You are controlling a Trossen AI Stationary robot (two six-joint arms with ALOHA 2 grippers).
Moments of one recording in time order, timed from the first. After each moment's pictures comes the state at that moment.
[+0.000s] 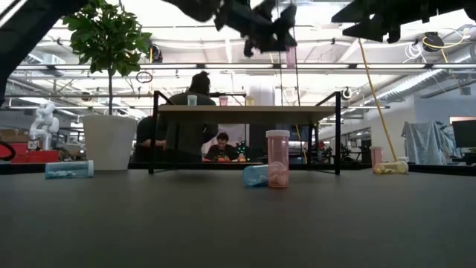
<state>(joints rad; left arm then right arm) 0.35 2.06 1.90 0.03 -0.16 -0.04 0.12 0.61 0.41 0.29 0.81 -0.08</state>
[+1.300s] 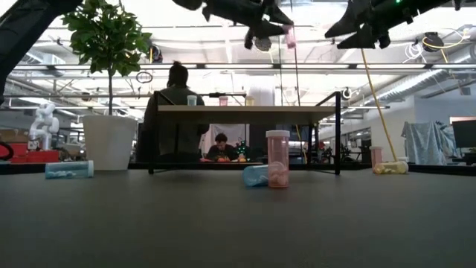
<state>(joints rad) 0.42 2.00 2.01 -0.18 0.21 -0.20 -0.29 0.66 0.64 -0.14 0.43 0.09</state>
